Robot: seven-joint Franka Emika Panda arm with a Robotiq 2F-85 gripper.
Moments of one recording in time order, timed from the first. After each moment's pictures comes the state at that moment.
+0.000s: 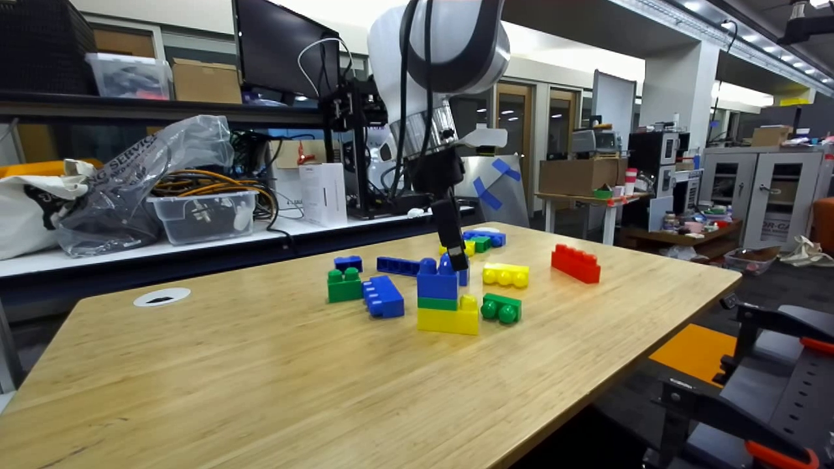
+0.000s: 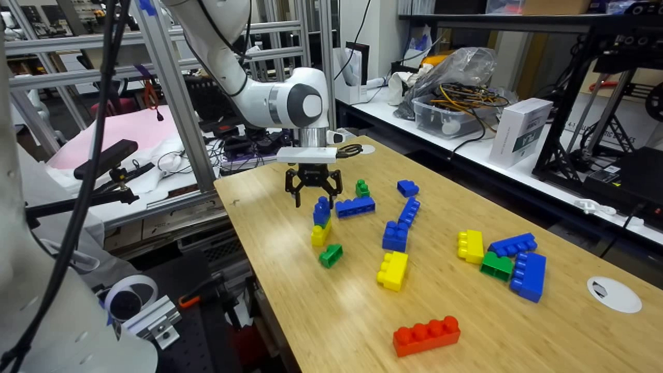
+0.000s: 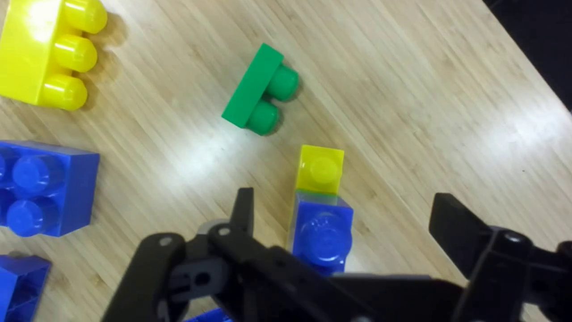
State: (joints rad) arm 0.21 0.38 0.15 -2.16 -0.27 2.32 -0.31
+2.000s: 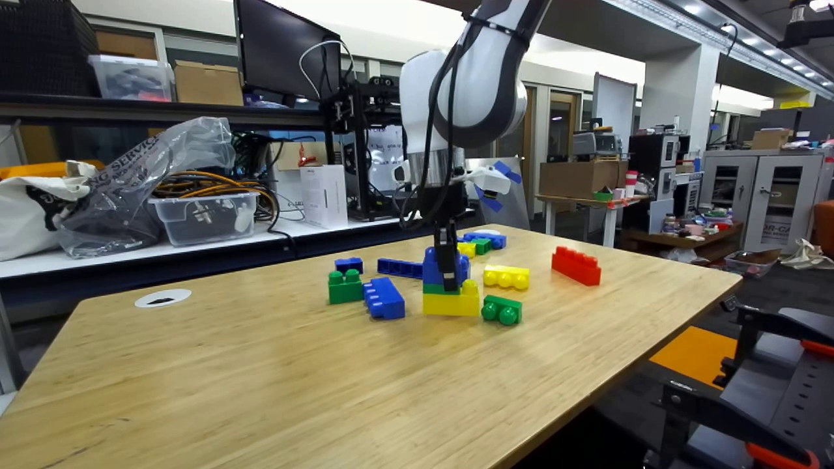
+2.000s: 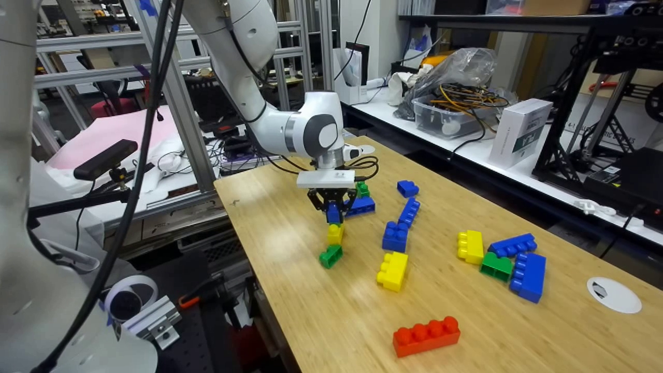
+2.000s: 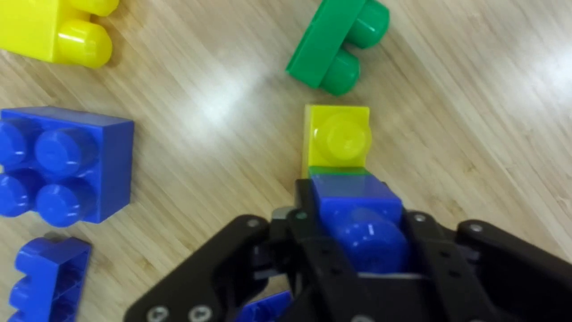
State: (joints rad) arm 0.14 0.49 0.13 -2.17 -0.32 2.60 -0.32
